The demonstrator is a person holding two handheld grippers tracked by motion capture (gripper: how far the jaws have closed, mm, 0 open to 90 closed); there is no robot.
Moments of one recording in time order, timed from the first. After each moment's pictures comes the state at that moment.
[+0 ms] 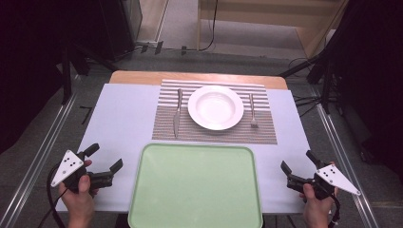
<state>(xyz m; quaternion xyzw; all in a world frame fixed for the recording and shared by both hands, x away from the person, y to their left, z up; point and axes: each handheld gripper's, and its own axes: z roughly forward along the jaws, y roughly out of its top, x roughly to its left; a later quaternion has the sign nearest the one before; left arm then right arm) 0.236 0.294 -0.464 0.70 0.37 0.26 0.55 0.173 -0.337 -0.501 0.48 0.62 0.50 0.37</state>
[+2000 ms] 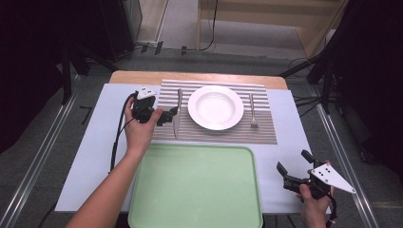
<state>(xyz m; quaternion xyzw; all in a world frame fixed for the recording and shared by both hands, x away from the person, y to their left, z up) 0.410 0.140 -0.425 0.77 0.42 0.19 0.45 0.175 -0.328 -0.500 0.47 0.63 0.50 0.35</state>
